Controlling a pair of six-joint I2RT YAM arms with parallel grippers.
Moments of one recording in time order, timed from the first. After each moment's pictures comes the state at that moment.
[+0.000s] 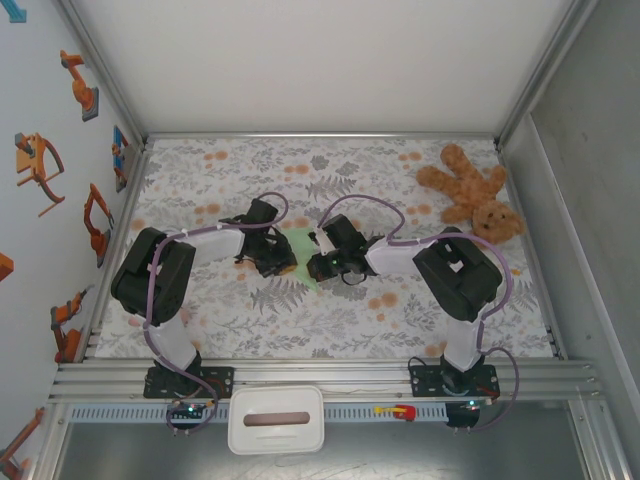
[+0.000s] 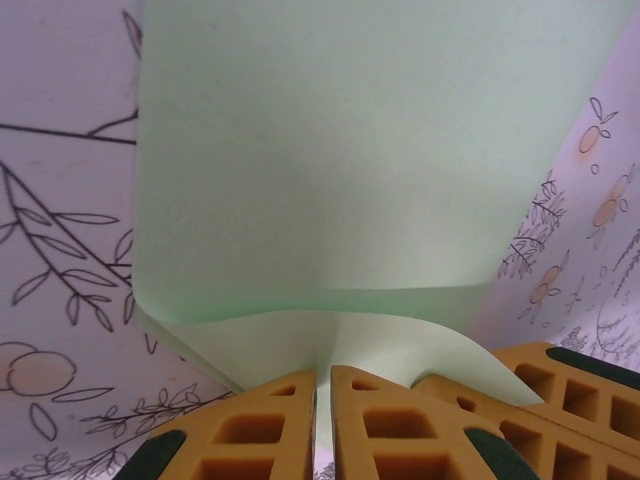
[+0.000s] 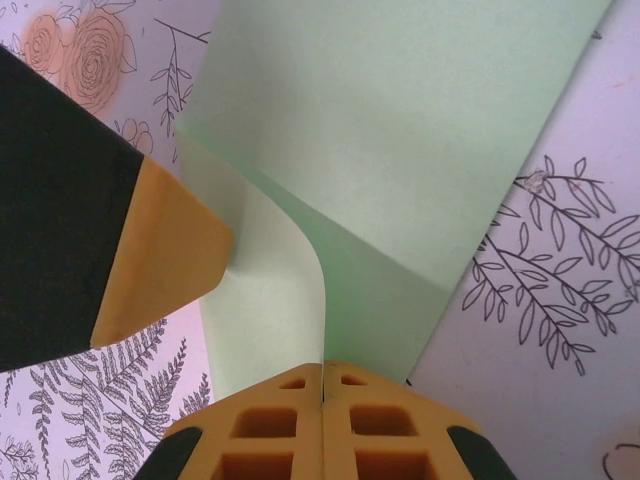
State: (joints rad) left arm -0.54 1.78 0.96 -0.41 0.41 -0.86; right arm 0.75 1.89 0.98 -0.03 -0.38 0.39
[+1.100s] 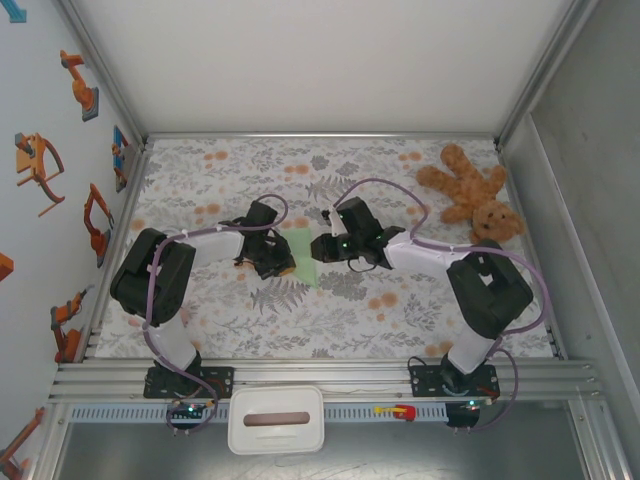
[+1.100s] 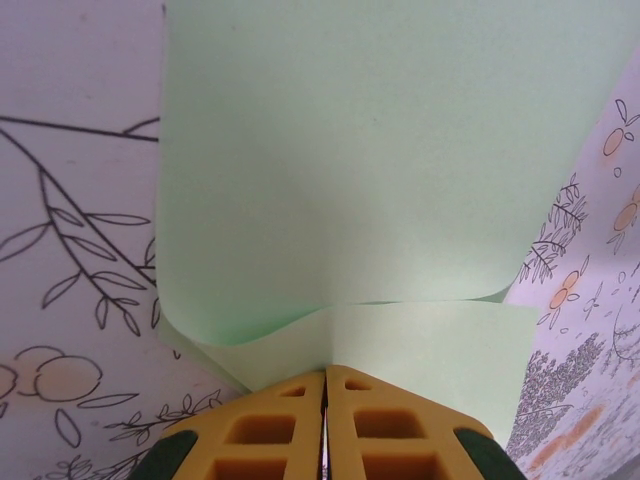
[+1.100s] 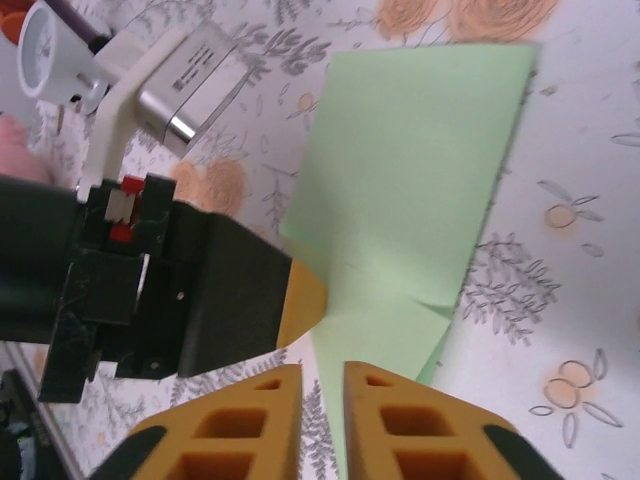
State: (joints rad) left arm -0.54 1.78 0.94 -0.39 0.38 -0.86; right arm 0.70 1.70 0.98 -0.07 -0.43 0.55
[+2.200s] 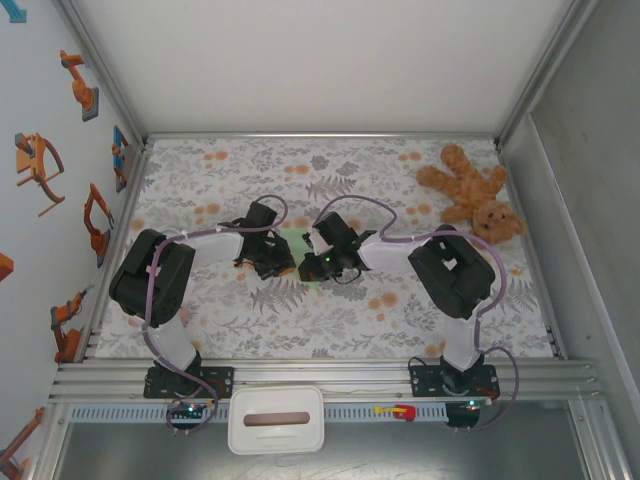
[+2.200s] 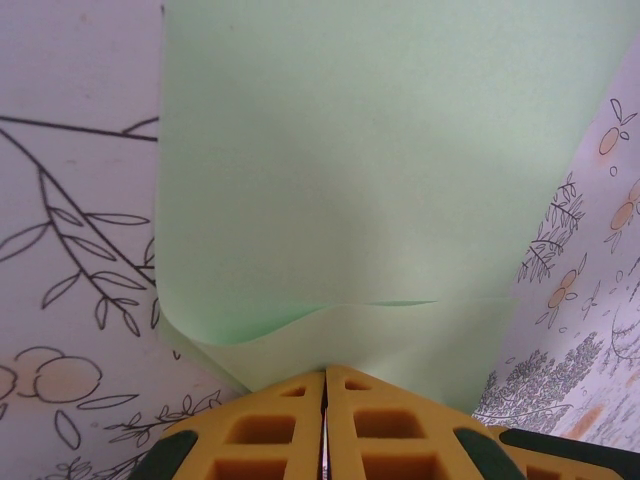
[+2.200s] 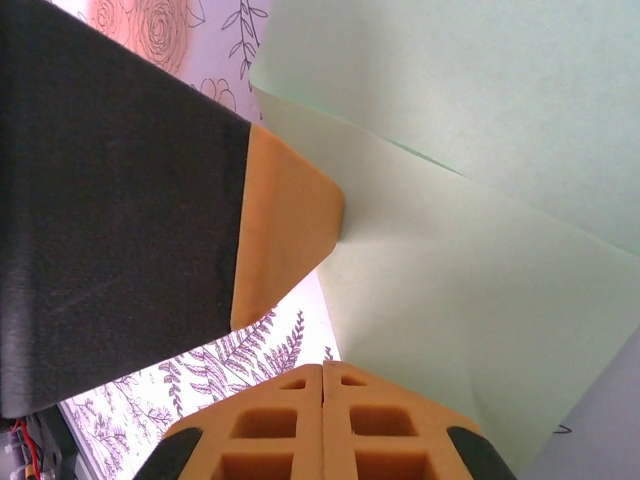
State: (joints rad) left arm -0.54 1.77 0.93 -0.37 0.38 -0.86; right arm 0.78 1.93 1.07 -0.15 -0.54 0.56
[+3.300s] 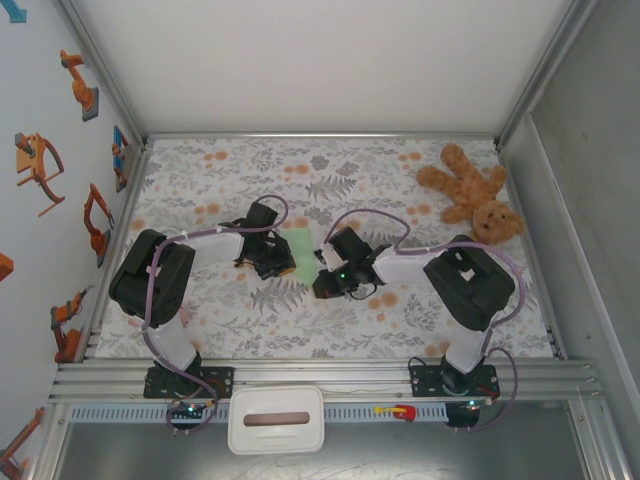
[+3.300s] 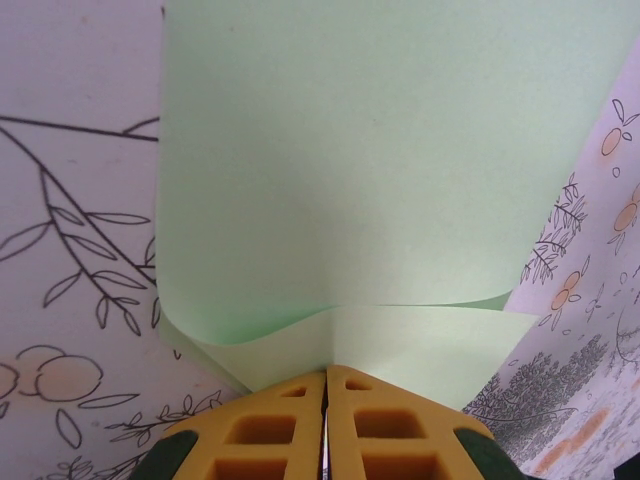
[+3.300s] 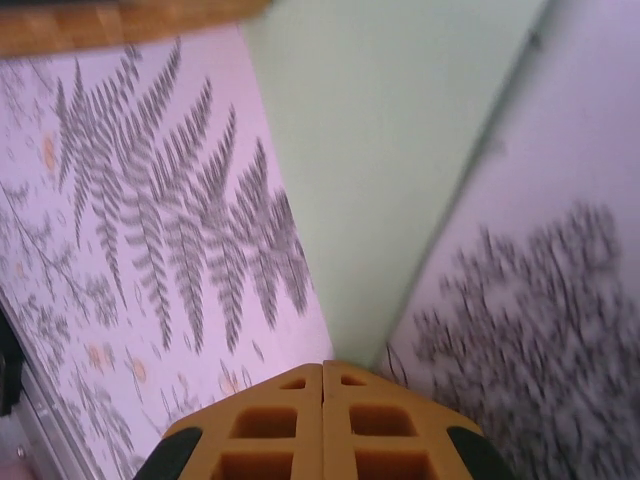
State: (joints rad) left arm -0.55 1.77 0.93 -0.37 0.37 -0.86; right arm 0.78 1.78 0.85 -0.14 -0.54 0.47
